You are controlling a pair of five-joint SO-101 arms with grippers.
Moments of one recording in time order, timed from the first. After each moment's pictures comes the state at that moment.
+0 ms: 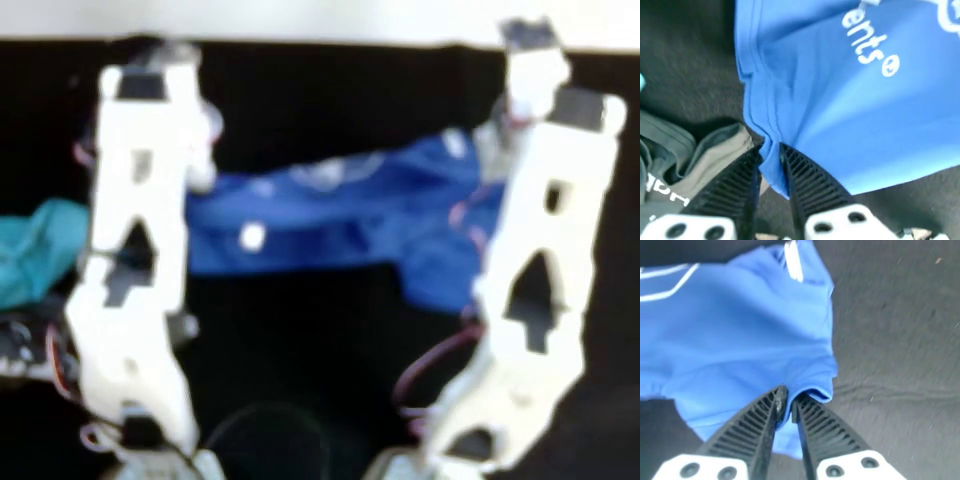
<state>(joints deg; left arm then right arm) -5.1 28.4 -36.4 100.0 -9.6 7.3 18.3 -38.9 95.2 21.2</state>
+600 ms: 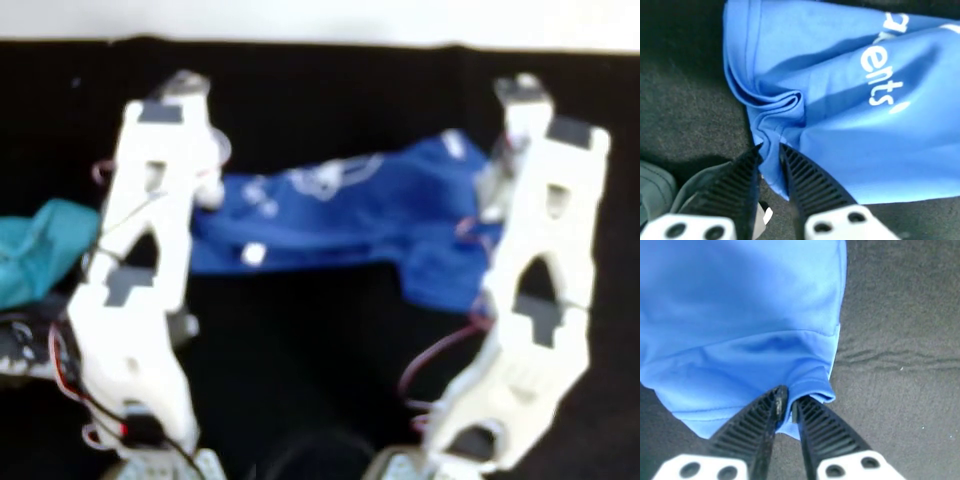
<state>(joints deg) -5.1 28.7 -20.4 80.7 -9.5 11.1 20.7 -20.7 86.9 21.2</state>
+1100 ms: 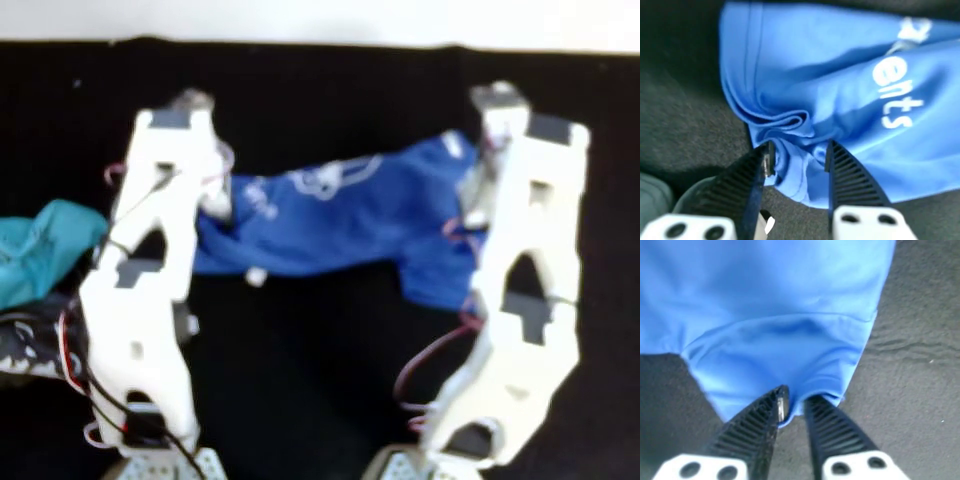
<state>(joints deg) -5.2 35.4 -27.6 82.3 -9.5 7.0 20.6 -20.6 93.1 21.2</state>
